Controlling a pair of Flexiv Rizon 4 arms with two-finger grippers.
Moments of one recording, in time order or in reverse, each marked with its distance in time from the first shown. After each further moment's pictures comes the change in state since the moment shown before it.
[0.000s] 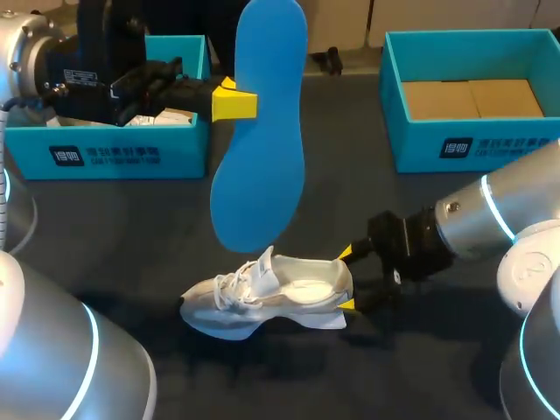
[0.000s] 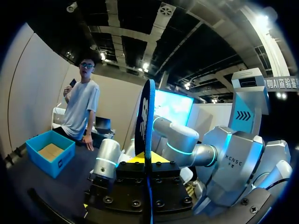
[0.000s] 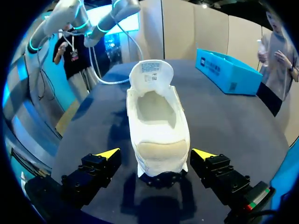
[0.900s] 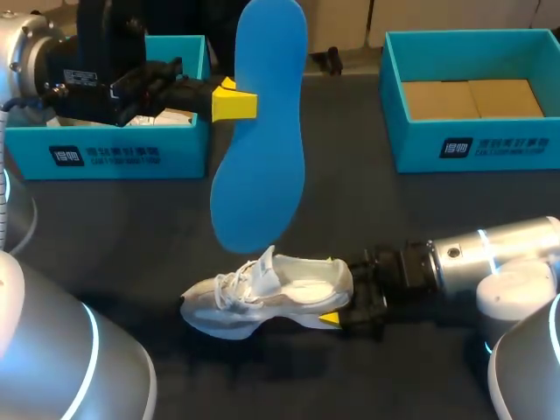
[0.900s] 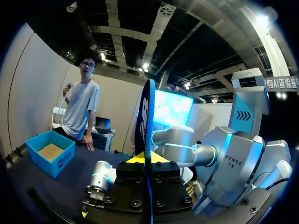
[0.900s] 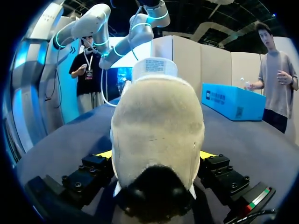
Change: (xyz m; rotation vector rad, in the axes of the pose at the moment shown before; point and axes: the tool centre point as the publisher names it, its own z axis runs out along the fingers) left arm 0.000 0.000 0.000 0.000 0.000 0.000; right arm -0.007 -0.010 0.068 -0.477 0.058 -0.088
